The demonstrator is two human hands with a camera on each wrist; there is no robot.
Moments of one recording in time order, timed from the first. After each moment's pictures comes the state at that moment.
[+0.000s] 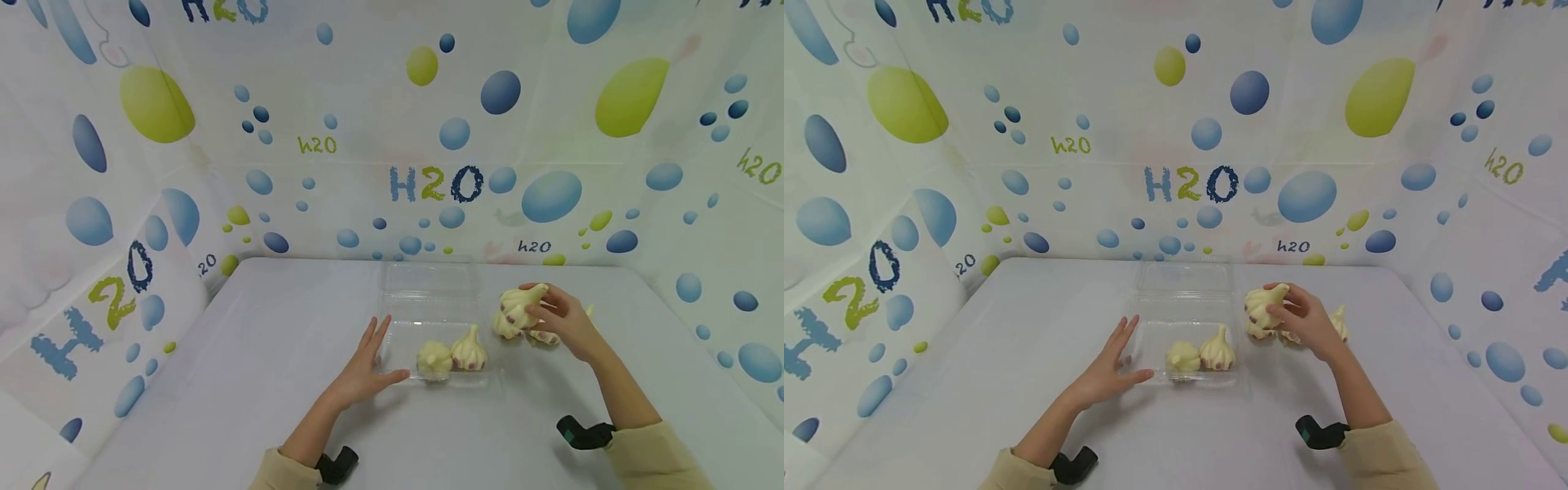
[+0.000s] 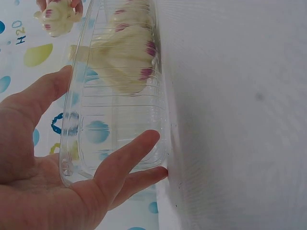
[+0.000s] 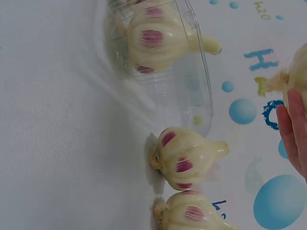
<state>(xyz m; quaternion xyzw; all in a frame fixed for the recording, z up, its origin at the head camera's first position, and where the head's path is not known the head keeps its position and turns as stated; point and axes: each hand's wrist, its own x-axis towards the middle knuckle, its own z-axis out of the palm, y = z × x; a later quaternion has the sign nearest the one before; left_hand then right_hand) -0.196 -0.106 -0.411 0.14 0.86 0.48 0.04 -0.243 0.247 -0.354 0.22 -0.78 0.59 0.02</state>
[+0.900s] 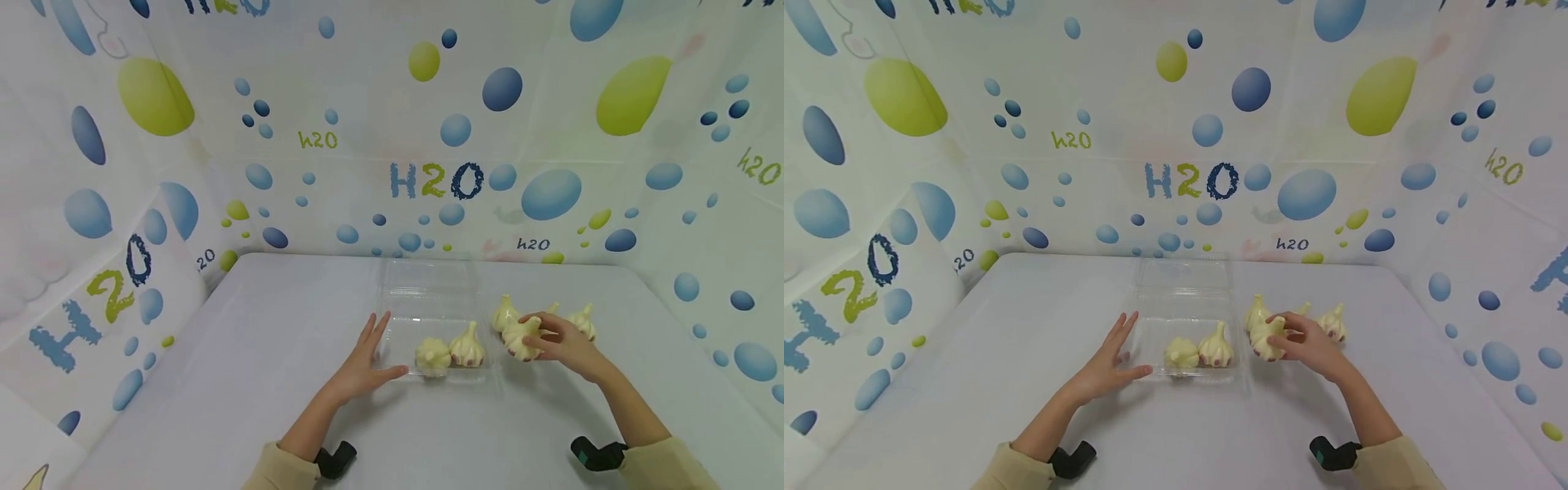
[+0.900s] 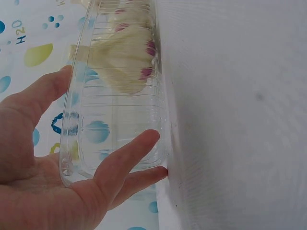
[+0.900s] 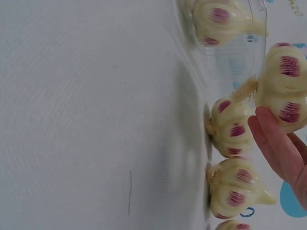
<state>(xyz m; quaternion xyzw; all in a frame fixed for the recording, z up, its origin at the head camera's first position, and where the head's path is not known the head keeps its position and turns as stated) -0.197 -0.107 -0.412 0.14 0.86 0.48 0.04 -0.232 0.262 -0.386 0.17 -0.83 0.52 -0.08</state>
